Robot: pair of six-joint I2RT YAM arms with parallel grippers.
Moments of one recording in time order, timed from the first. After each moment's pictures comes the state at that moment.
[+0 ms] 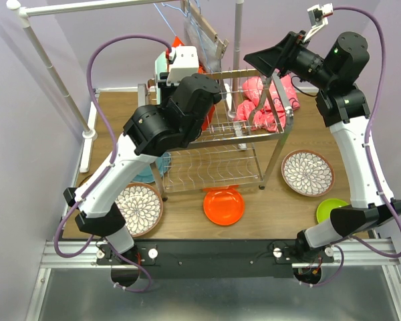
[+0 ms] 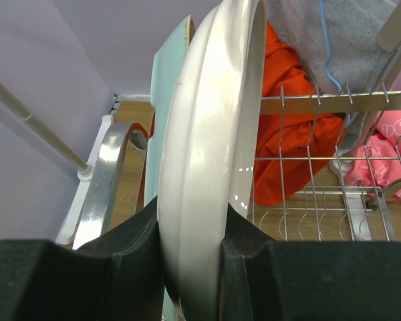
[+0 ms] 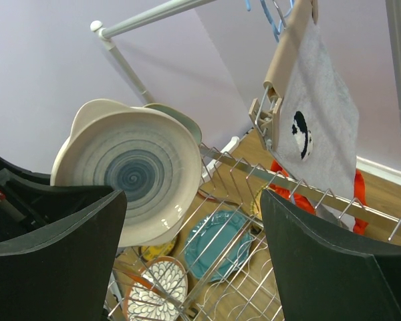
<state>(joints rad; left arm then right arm) -0.98 1.65 2.31 -1.14 -1.15 -0.35 0.25 1.51 1.92 -0.25 -0.64 0.55</state>
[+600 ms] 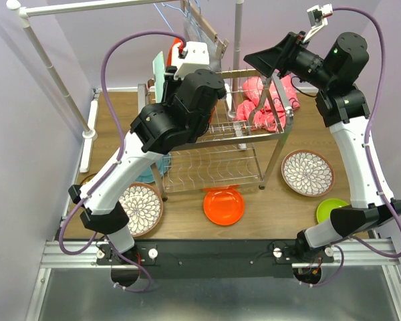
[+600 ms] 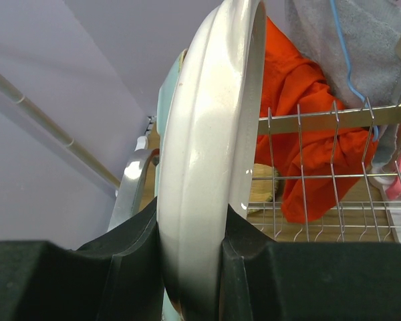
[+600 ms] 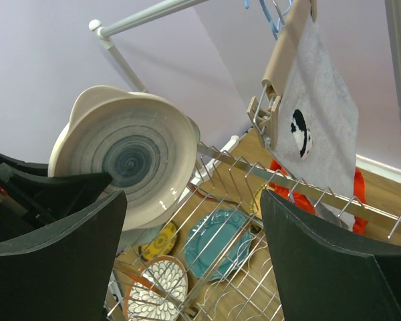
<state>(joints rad) -0.98 1.69 2.32 -1.02 -1.23 -0.12 0.25 1.51 1.92 -0.26 -0.64 0.55</state>
